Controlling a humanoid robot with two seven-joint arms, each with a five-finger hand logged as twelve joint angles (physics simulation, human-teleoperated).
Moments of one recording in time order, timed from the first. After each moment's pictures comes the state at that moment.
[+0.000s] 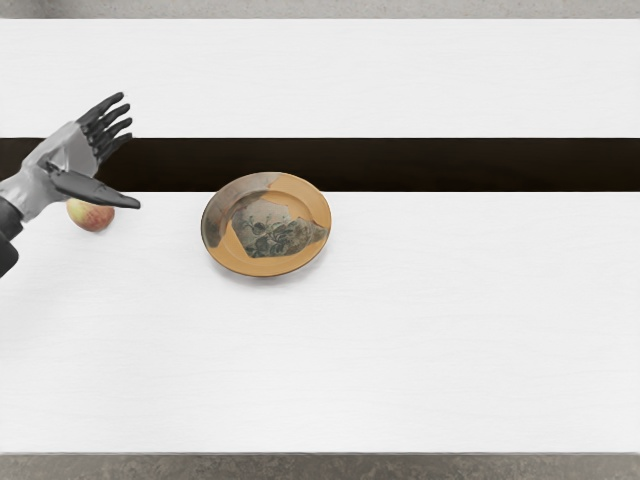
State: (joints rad) left arm -0.77 0.62 -0.35 -0.74 0.36 -0.41 -0.61; right arm 0.02 0.00 -0.33 0.15 -0.05 -0.07 0.02
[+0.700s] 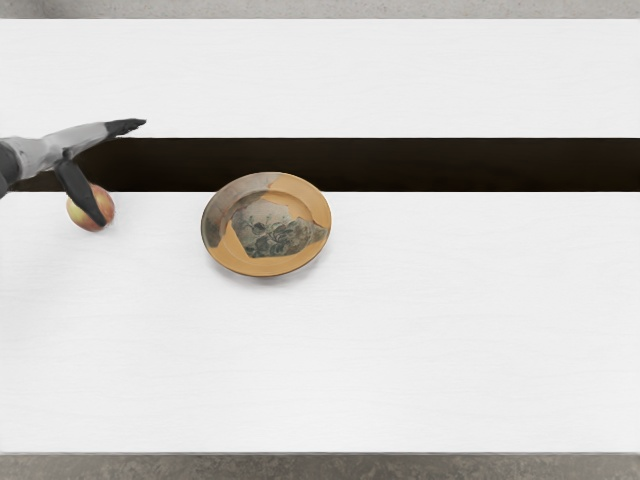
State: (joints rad) left arm -1.16 0.48 0.35 -0.35 0.69 -0.28 -0.61; right arm 0.01 0.00 -0.33 0.13 -0.05 -0.07 0.02
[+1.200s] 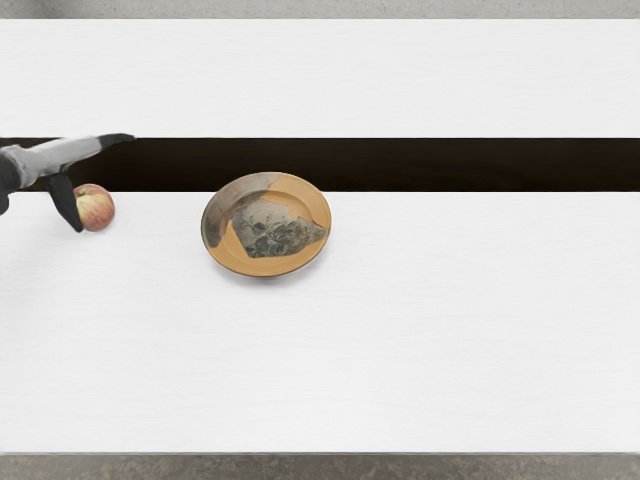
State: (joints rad) left arm -1.14 0.41 0.56 -0.26 0.70 -0.09 -0.61; right arm 0.01 0.00 -0.33 0.13 -0.05 -0.07 0.02
